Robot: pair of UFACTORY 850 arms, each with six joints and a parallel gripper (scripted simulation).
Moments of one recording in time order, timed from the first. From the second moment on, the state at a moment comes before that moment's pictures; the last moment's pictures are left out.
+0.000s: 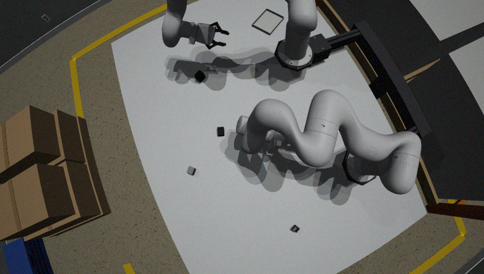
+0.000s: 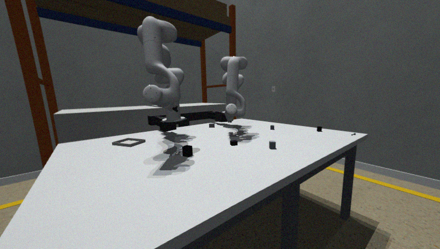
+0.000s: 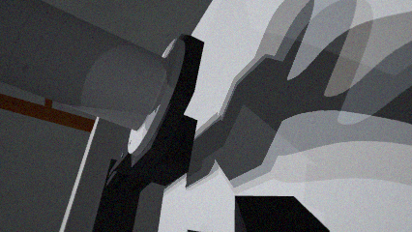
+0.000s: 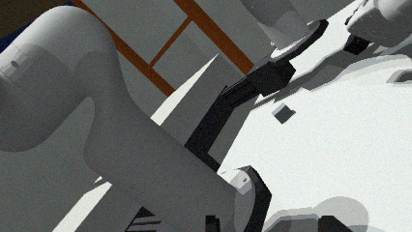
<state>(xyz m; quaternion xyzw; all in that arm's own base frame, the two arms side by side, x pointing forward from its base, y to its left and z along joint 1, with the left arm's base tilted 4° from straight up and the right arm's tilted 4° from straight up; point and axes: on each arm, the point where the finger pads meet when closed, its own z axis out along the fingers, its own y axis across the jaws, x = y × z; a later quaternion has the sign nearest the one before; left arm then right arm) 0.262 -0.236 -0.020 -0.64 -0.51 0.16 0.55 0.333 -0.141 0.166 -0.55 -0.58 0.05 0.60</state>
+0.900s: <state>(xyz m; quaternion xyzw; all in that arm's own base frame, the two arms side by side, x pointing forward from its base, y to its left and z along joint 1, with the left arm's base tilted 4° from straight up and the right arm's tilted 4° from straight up) 0.270 -0.265 0.002 -0.78 -0.46 0.18 0.38 0.367 -0.129 0.160 -0.67 -0.54 0.16 0.49</state>
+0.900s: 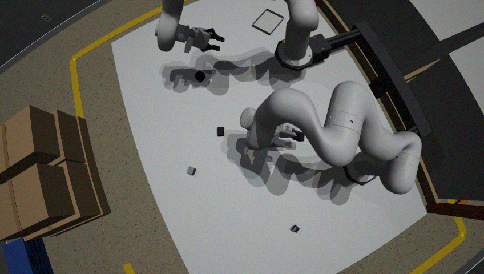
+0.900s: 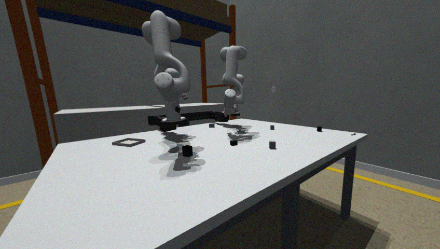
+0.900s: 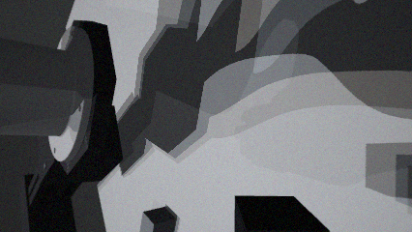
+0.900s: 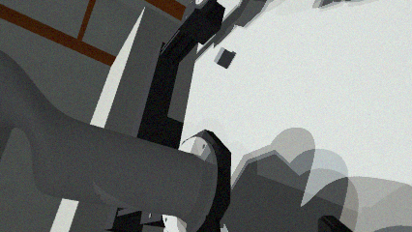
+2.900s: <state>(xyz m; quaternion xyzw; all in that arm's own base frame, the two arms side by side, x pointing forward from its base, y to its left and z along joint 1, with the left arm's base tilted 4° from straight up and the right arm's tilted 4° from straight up) 0.308 -0.328 0.108 -0.98 -0.19 0.01 -0.03 0.484 -0.085 0.176 -0.92 -0.31 0.20 0.15</state>
